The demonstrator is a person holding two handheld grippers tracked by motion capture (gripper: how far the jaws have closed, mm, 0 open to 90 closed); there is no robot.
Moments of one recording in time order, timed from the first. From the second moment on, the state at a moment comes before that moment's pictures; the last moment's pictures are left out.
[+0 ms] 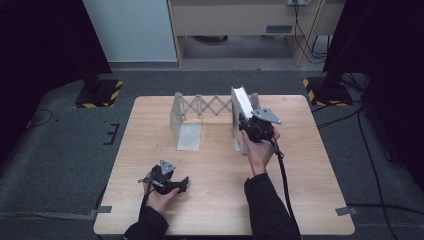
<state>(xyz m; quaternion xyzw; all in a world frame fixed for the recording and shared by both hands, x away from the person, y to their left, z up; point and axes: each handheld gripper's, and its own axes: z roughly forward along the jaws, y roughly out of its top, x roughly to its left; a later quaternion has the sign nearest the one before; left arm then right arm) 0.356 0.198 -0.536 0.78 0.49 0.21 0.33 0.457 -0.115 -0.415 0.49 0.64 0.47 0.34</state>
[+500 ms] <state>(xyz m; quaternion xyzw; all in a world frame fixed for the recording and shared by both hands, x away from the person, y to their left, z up) 0.356 0.198 -0.536 0.78 0.49 0.21 0.33 0.448 -0.128 -0.423 0.48 0.67 0.49 0.28</state>
